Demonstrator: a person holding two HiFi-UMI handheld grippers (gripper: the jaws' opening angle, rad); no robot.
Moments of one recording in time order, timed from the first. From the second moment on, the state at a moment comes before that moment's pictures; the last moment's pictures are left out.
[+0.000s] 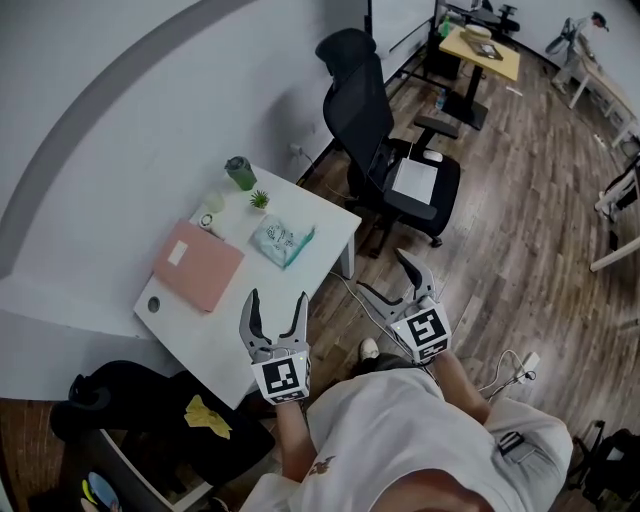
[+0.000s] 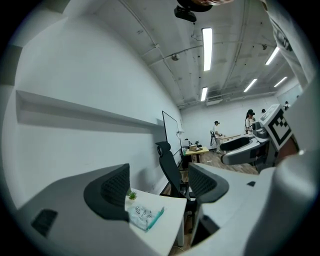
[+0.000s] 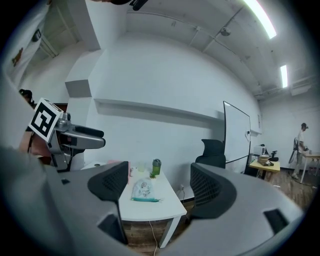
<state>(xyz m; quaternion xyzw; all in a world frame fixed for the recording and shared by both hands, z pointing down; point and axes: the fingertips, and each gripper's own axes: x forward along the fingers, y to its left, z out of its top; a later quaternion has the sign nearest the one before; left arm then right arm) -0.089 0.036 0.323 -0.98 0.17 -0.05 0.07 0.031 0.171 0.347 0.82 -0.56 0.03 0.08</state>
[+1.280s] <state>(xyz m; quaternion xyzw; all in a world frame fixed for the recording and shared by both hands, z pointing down) 0.046 -0.058 0.368 -0.97 0.20 -0.09 0.06 0.173 0.049 0.388 0.79 -0.61 0.06 0.09</state>
